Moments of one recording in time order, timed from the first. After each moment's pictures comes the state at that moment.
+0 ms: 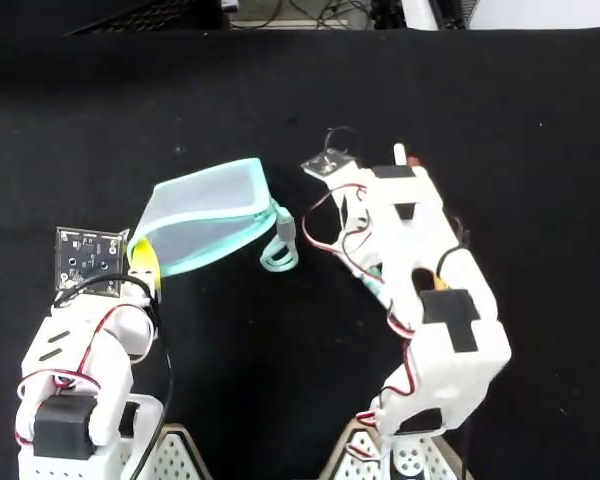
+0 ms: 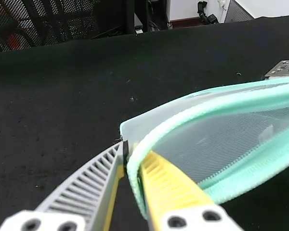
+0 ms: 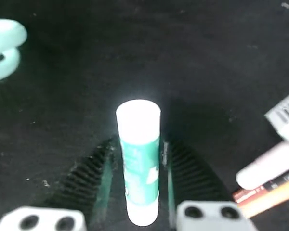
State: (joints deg) left arm -1.5 -94.4 65.9 62.5 -5.0; right arm -4.1 13.4 21.4 68.2 32.0
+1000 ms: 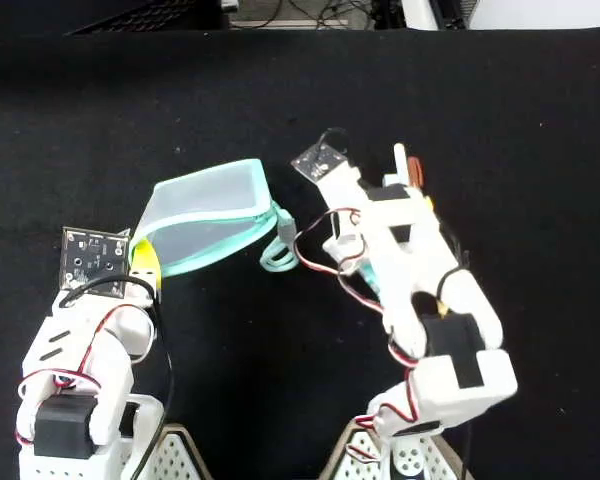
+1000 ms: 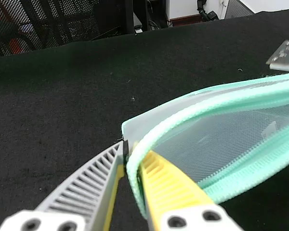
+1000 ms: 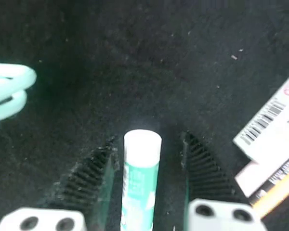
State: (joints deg) left arm -1.5 -94.4 66.4 62.2 -7.0; right arm -7.0 6.7 32.3 51.4 31.9
